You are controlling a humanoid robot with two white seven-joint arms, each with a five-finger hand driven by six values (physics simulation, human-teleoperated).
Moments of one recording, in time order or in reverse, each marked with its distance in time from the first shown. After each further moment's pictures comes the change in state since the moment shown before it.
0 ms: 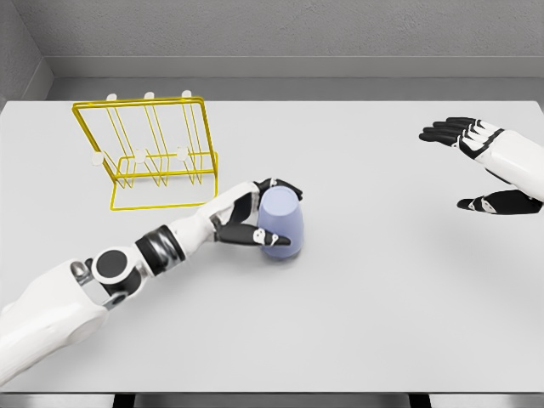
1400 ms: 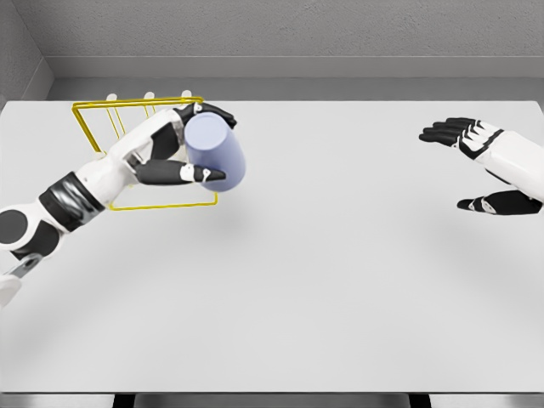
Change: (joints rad) left arm -0.028 0.251 0.199 -0.180 0.065 -0.025 0.006; right arm 0.000 0.000 0.000 0.000 0.000 0.000 0.000
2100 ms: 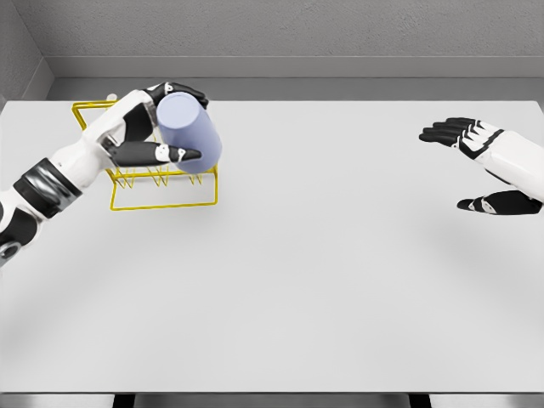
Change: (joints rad) left arm -0.003 0.026 0.045 0.052 0.030 0.000 0.000; right arm 0.002 0.000 0.000 0.000 0.000 0.000 0.000
